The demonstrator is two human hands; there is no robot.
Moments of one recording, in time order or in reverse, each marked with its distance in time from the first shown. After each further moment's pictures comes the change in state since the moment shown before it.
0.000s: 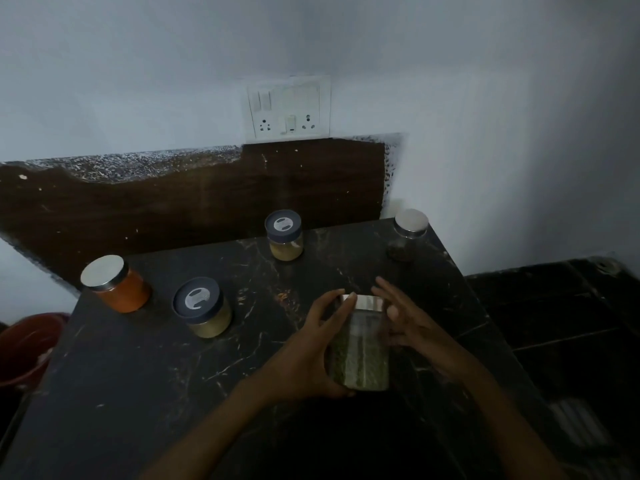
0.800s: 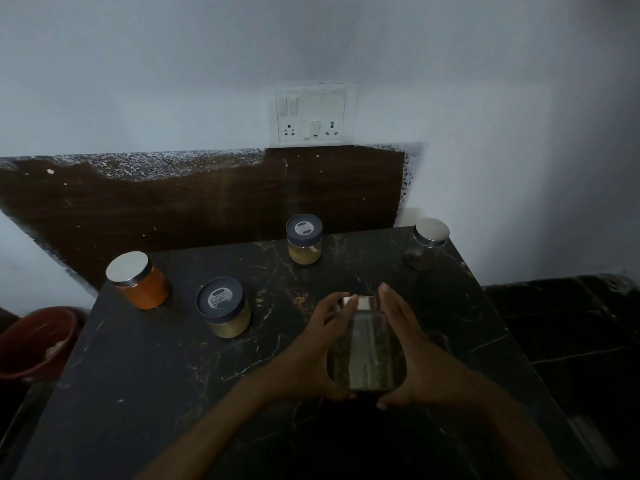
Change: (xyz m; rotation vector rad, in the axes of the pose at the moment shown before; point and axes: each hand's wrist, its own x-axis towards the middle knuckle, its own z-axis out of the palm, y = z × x) left_hand -0.022 -0.012 -0.030 -0.109 -0.073 -0.094; right_hand -0.013 -0.031 0.052 -0.813 -0.125 -0.006
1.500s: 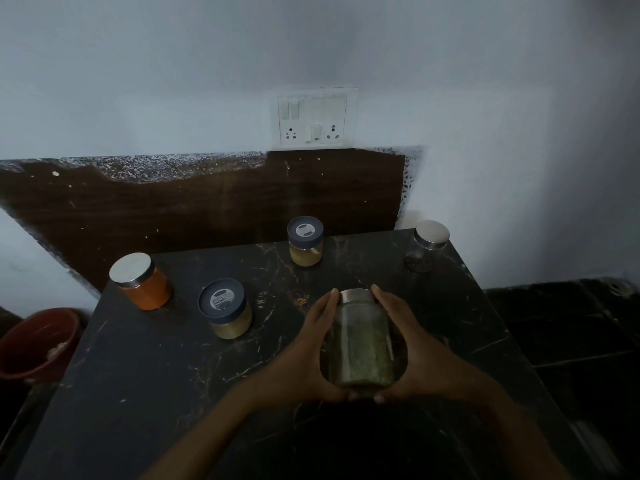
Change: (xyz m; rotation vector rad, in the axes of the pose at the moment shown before) left_hand -0.012 0.009 -0.004 -0.122 0.031 -0.058; right_hand 0.002 -0.003 -0.004 0.161 0.058 -0.064
